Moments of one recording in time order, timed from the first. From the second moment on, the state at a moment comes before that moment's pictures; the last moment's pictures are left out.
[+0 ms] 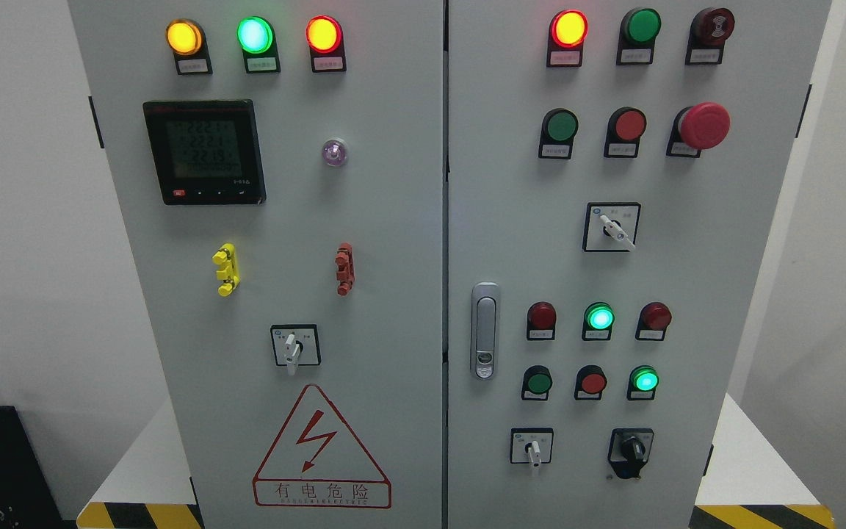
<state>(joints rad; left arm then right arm) 0.28 0.02 0.10 -1.83 0.00 -0.07 0.07 0.09 0.12 0.08 -0.13 0.00 0.02 -0.08</state>
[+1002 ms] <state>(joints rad) -0.01 -0.05 0.02 -1.95 0.00 0.19 0.23 0.09 0.12 0.08 -0.13 0.00 0.02 -0.08</state>
